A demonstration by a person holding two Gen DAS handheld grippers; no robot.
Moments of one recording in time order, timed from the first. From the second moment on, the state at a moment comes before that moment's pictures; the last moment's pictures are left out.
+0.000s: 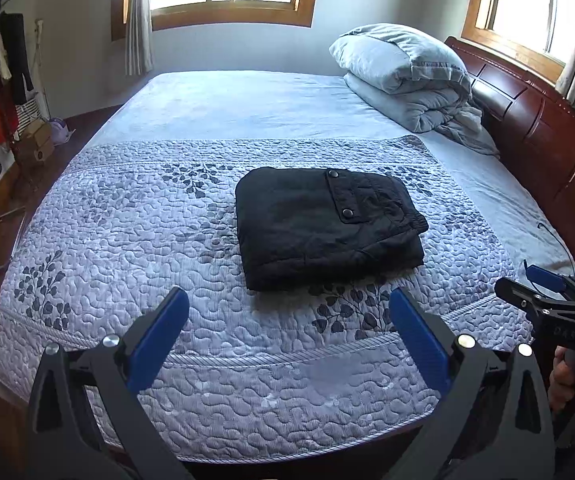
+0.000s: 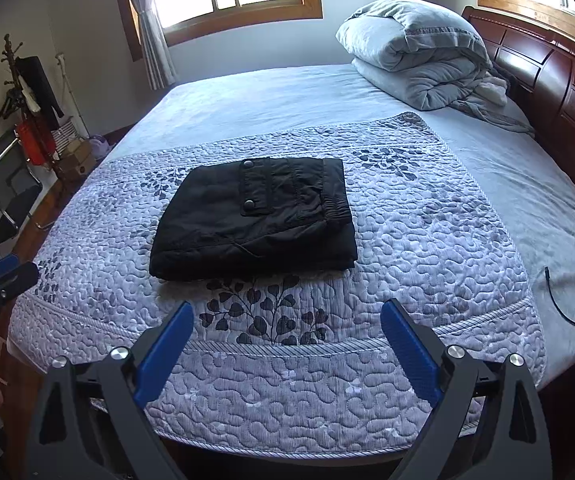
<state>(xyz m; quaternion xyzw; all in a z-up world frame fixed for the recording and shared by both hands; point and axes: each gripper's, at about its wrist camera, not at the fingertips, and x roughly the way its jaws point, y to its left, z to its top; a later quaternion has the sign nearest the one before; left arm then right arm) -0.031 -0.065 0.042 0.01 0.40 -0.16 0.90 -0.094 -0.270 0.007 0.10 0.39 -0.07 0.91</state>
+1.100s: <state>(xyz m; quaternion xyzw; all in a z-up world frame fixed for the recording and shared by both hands) -0.019 -0.068 0.032 0.02 0.41 -0.16 0.90 -0.087 -0.271 0.000 0.10 0.40 -0.07 0.91</state>
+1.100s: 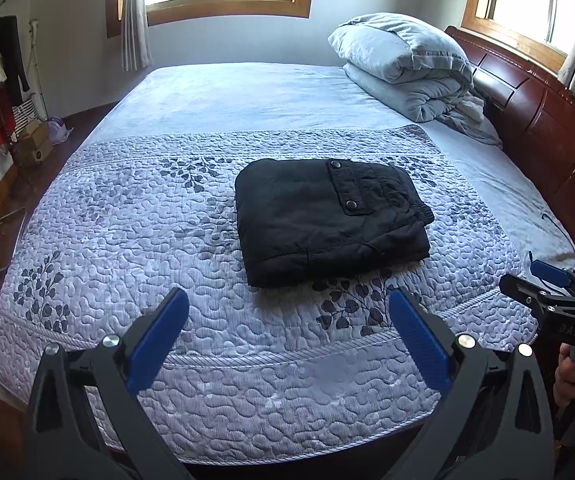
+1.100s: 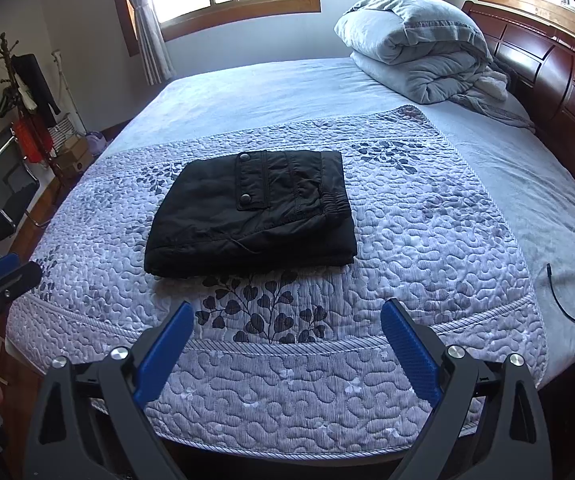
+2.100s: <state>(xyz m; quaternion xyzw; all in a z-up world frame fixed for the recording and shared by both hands) -0.020 -0.071 0.034 0.02 0.40 -0.16 0.90 -0.083 -0.273 -0.004 0.10 0.41 -0.07 0.90</state>
